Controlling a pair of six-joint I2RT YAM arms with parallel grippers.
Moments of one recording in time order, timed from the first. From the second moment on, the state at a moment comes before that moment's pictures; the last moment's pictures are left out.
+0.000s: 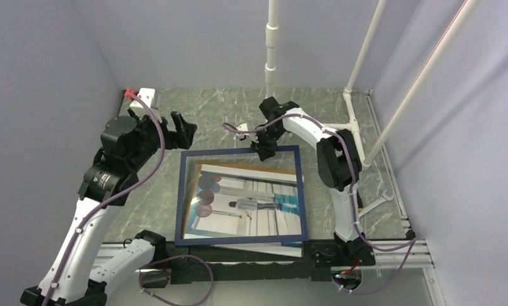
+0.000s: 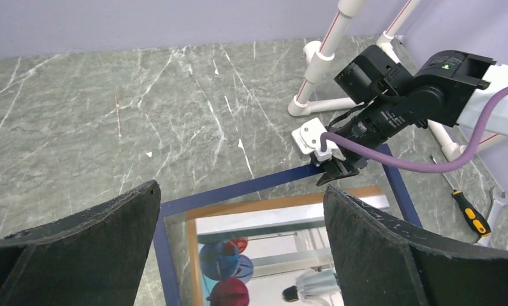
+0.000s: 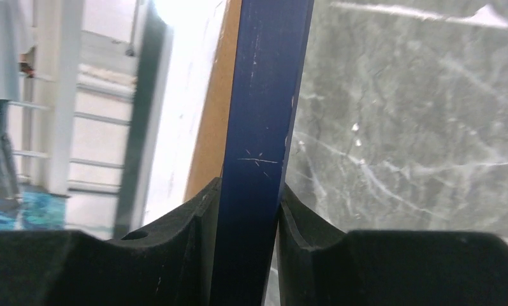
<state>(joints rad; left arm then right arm) -0.35 0.86 1.21 -0.54 0.01 -0.23 0.52 2.14 1.79 -1.01 -0.57 -1.13</state>
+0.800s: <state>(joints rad) -0.35 0.86 1.09 -0.64 0.09 -0.28 0.52 2.04 1.61 -0.72 -0.40 -0.74</state>
